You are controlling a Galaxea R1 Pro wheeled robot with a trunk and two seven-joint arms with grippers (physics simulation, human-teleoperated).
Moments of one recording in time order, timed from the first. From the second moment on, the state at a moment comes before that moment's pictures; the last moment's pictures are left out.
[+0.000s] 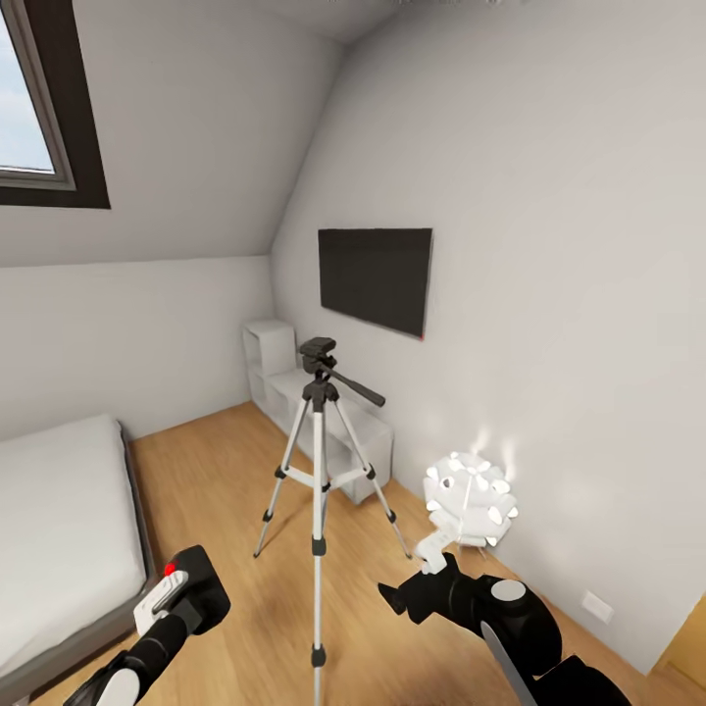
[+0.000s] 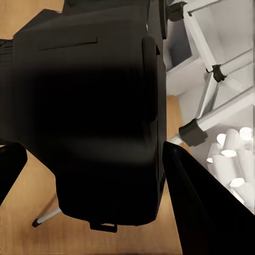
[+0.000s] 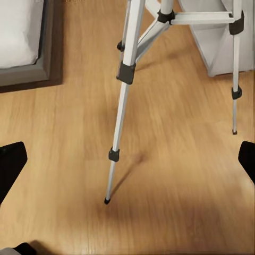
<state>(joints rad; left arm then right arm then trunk) -0.09 0.08 0.13 -1.19 0.80 0.32 0.09 -0.20 -0.13 0.36 -1.61 -0.08 0.80 0.27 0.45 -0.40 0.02</state>
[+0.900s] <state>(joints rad) -0.07 0.10 0.14 -1.18 0.80 0.32 0.07 -0.20 -0.13 0.36 -1.61 -0.08 0.80 0.27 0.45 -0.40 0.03</state>
